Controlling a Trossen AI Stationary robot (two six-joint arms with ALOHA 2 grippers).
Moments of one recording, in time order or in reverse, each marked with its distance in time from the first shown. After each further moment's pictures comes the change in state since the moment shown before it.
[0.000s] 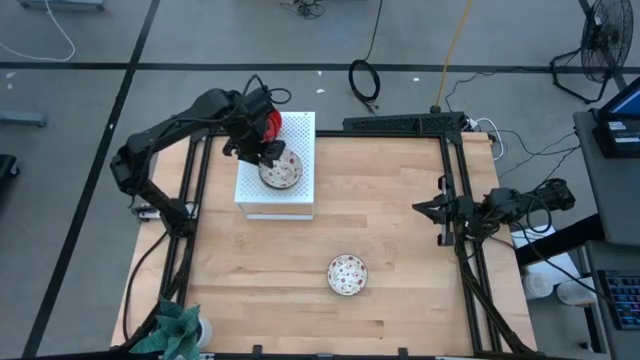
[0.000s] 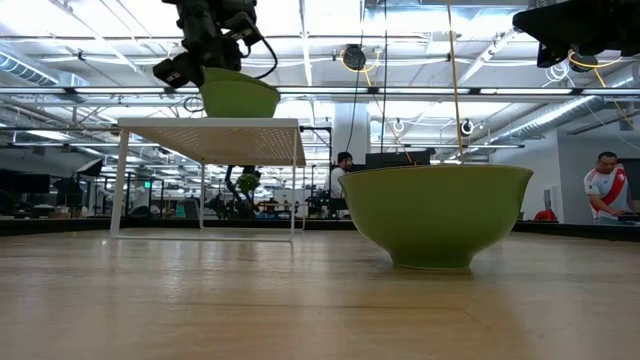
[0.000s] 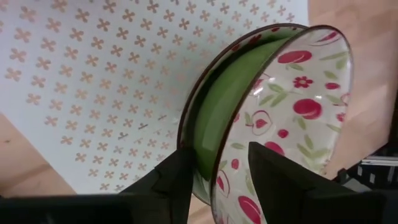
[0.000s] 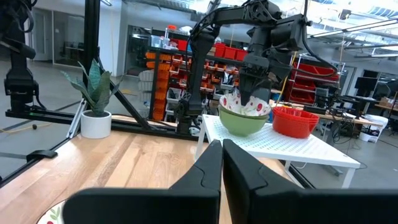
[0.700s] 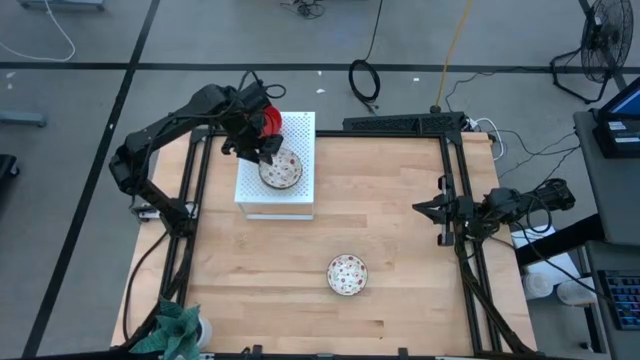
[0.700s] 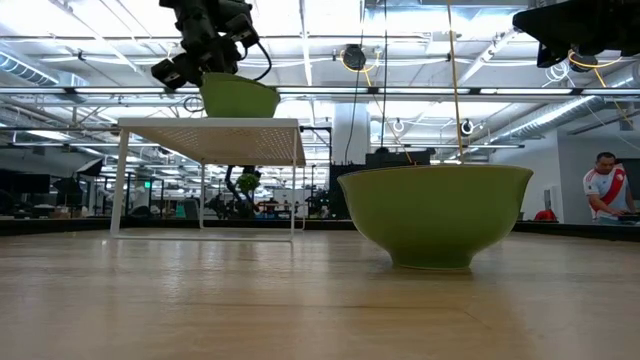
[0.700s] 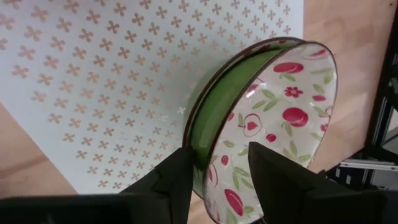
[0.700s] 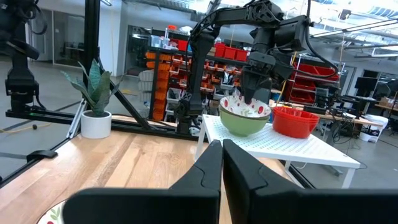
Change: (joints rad) left arm 0.055 -0.004 0.000 0.004 0.059 -0.024; right arm 0.000 0.000 0.000 0.000 0.000 0.000
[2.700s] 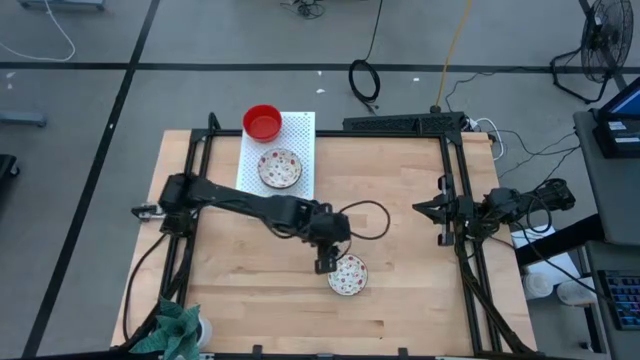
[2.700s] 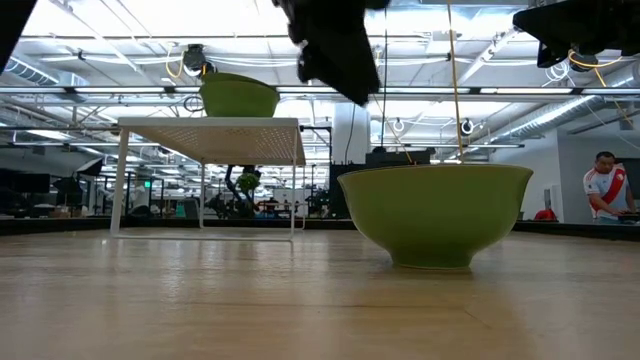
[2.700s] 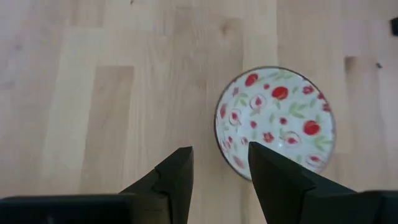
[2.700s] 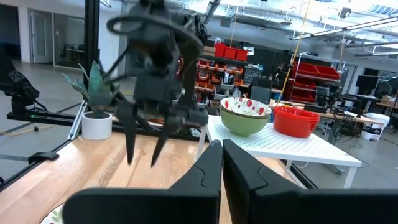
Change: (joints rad) left arm -0.826 0.403 0.118 0.626 -0.457 0.487; right arm 0.000 0.000 0.000 0.001 0.001 0.012
